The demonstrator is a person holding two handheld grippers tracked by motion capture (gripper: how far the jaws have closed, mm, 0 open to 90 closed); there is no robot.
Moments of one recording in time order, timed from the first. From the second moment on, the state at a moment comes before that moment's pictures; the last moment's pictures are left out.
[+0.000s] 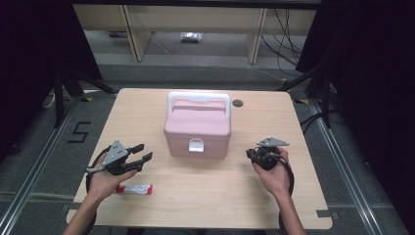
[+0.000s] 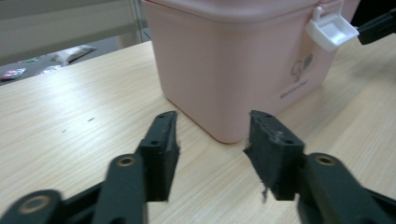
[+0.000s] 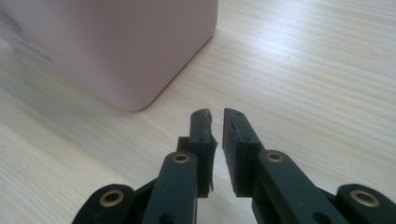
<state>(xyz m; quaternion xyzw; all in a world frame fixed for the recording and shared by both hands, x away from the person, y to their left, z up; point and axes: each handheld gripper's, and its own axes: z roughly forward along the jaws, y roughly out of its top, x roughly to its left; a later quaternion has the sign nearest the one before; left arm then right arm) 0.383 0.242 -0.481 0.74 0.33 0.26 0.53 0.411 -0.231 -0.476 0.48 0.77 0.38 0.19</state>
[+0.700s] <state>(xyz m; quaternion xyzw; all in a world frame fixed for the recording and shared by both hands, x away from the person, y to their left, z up) 0.437 0.201 -0.467 0.72 0.36 0.26 0.53 0.440 -0.213 -0.452 0.48 0.75 0.42 0.18</state>
